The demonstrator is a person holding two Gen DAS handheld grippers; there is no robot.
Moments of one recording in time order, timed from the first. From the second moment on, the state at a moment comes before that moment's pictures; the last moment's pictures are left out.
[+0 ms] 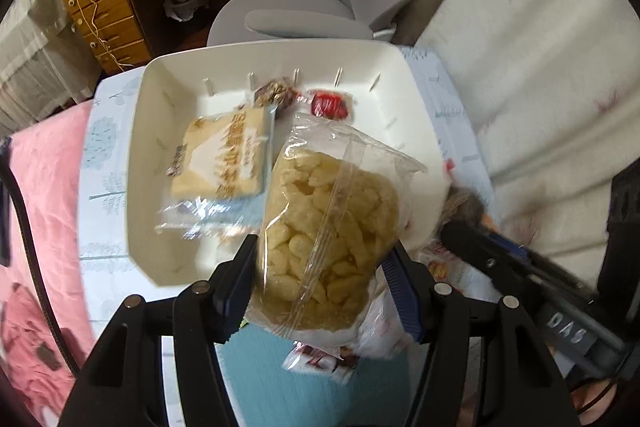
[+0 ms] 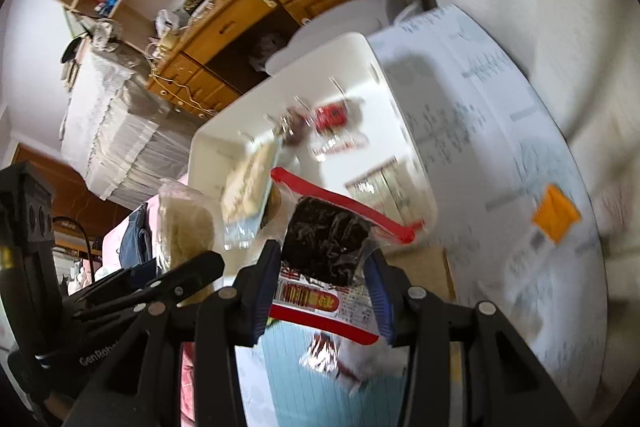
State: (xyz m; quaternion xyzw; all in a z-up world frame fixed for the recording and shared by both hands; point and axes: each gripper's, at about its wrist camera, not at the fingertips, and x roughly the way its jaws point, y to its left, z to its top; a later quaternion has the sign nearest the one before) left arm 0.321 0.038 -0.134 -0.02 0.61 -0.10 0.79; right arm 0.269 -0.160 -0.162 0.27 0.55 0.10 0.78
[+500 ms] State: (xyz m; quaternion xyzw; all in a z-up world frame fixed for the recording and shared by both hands) left arm 0.326 0.048 -0.138 -0.08 0.59 -0.08 0.80; right arm 0.287 -0.170 -0.172 0.27 0.52 0.13 0.80
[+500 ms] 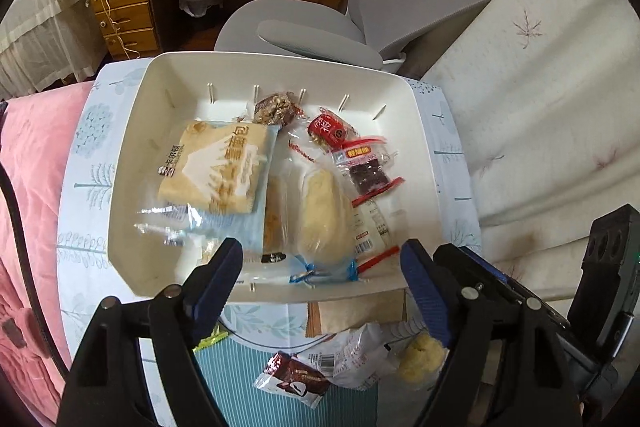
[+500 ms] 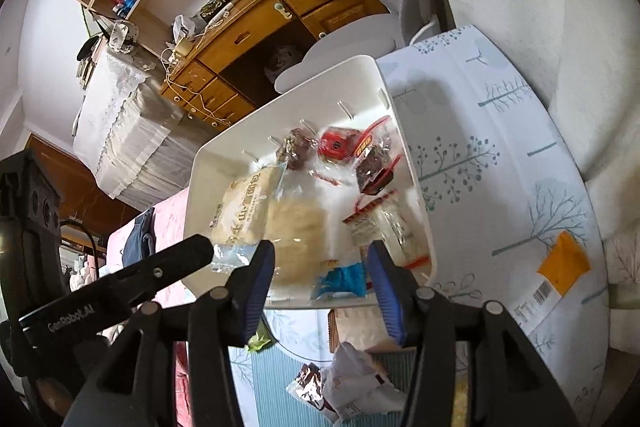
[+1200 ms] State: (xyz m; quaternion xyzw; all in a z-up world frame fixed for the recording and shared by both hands) left arm 0.209 0.088 -0.114 -0.08 0.57 -0.14 0.81; right arm 0.171 -0.167 -0.155 0.30 0.51 0.03 0.81
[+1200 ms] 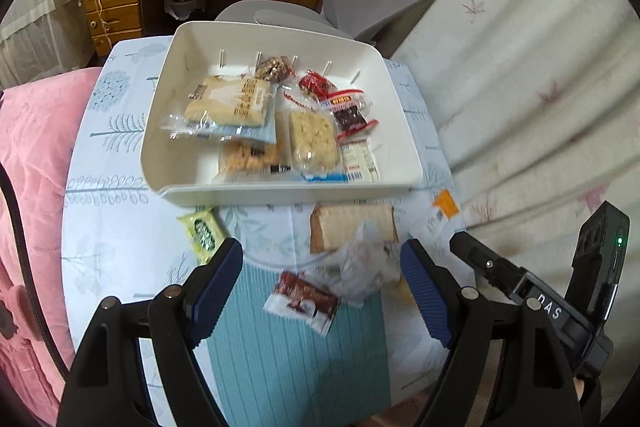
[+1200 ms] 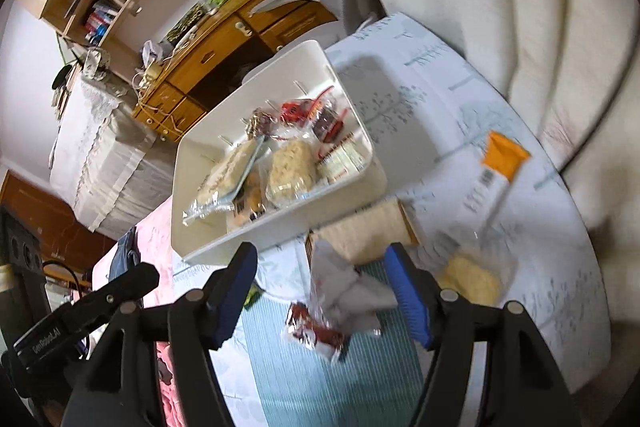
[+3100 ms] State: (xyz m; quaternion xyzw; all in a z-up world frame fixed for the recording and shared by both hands) left arm 0.200 -0.023 -0.257 0.08 0.63 -0.16 0.75; right arm 0.139 -0.238 -0.297 0.48 0.65 -0.17 0.56
